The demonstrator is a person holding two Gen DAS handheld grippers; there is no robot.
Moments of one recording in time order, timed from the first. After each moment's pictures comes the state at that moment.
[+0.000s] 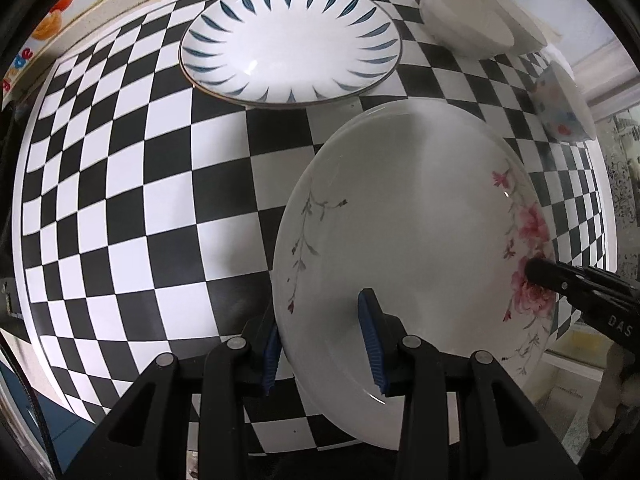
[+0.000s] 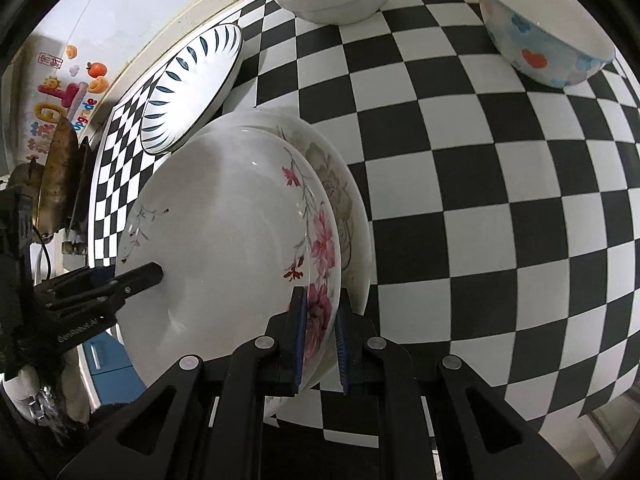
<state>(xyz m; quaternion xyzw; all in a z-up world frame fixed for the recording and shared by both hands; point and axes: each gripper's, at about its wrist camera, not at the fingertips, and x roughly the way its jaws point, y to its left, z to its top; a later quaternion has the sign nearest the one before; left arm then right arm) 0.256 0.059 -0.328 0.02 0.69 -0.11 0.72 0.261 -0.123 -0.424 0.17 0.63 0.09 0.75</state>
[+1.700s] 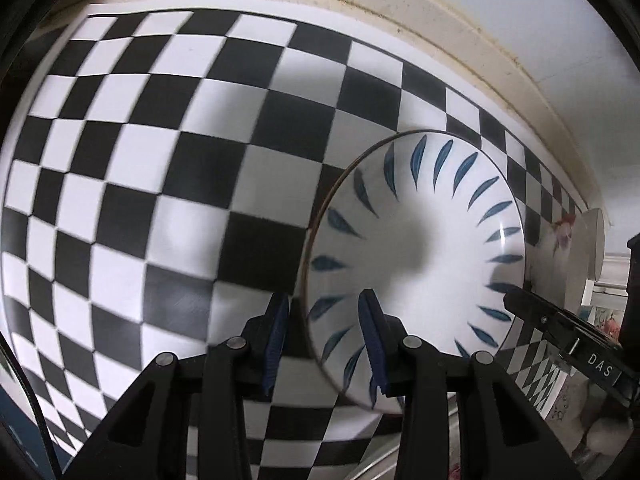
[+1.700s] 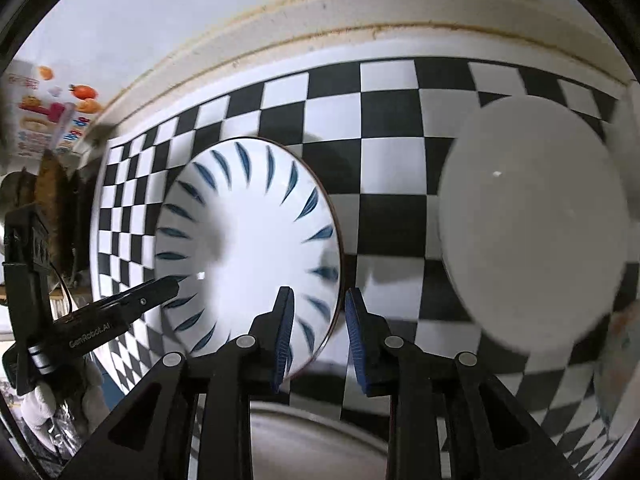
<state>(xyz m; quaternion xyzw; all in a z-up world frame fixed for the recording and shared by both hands) 0.440 0.147 -0.358 -0.17 0.70 -0.01 0.70 0.514 -0.053 -0.414 0.12 0.66 0.13 0.73</state>
